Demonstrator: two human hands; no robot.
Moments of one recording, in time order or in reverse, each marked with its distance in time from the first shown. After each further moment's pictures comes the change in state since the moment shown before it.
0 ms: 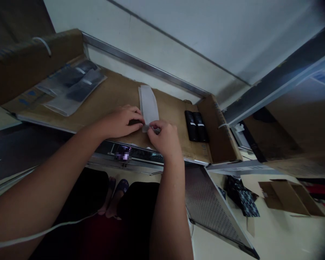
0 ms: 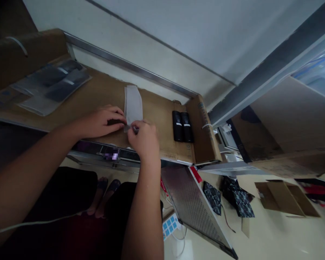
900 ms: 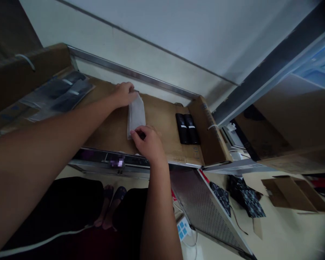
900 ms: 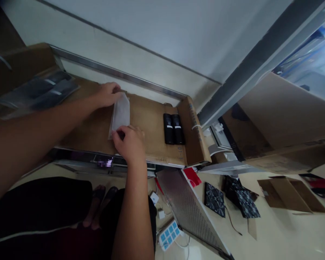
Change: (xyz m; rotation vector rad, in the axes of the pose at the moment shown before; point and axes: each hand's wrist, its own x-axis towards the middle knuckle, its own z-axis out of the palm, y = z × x) left_hand 0.133 -0.070 -0.002 0.130 0.224 -0.494; right_hand 0.001 0.005 0.011 0.091 -0.046 0.027
